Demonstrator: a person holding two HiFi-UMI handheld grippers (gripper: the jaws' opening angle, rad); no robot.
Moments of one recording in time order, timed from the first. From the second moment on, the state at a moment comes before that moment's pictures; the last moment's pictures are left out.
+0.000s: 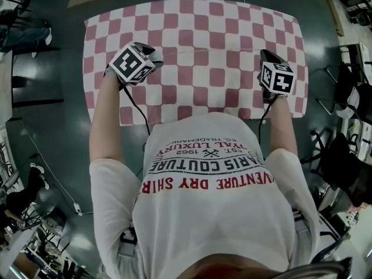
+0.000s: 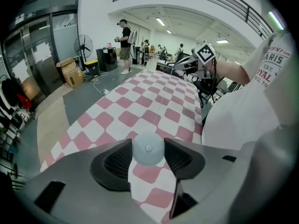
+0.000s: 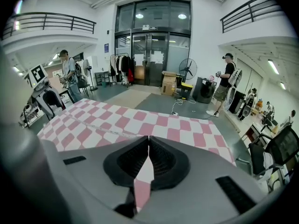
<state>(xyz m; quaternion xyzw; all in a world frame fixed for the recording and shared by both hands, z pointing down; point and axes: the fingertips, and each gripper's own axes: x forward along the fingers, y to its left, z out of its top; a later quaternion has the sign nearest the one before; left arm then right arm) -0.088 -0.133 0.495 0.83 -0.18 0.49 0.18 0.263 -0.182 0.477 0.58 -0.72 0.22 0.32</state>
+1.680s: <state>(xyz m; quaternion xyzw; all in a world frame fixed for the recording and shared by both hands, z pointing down) -0.114 -0.129 0.515 0.80 -0.20 0.54 0.17 0.359 -0.183 0.465 0.67 -0.64 0.20 0.32</state>
